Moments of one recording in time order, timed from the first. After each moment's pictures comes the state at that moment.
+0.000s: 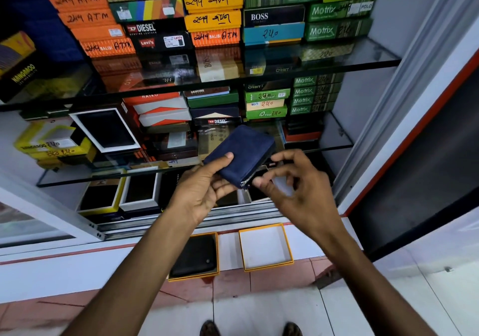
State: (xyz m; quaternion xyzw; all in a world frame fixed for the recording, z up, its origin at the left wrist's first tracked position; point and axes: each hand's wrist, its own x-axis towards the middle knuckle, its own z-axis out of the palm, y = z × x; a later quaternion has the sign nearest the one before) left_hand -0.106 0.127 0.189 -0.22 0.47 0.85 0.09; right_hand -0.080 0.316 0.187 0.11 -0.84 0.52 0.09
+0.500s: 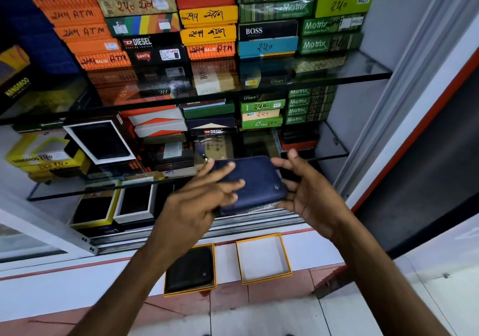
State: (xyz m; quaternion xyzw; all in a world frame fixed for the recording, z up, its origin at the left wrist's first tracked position) left_hand -0.071 0.106 0.191 0.33 0.85 0.32 -0.26; right_hand -0.109 0.334 0.196 -0.03 -0.55 0.81 -0.22
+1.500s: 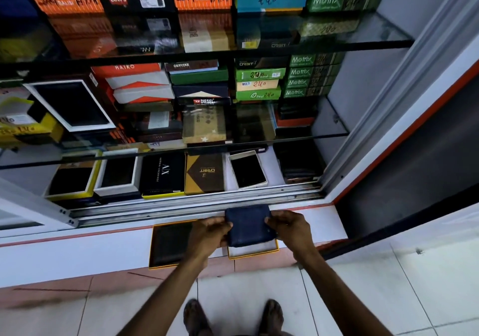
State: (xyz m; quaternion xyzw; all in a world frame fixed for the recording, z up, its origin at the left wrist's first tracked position) left_hand -0.058 0.144 0.007 -0.28 0.69 0.65 0.14; right_hand -0.080 0.347 0.011 -0.19 -0.79 0.57 -0.14
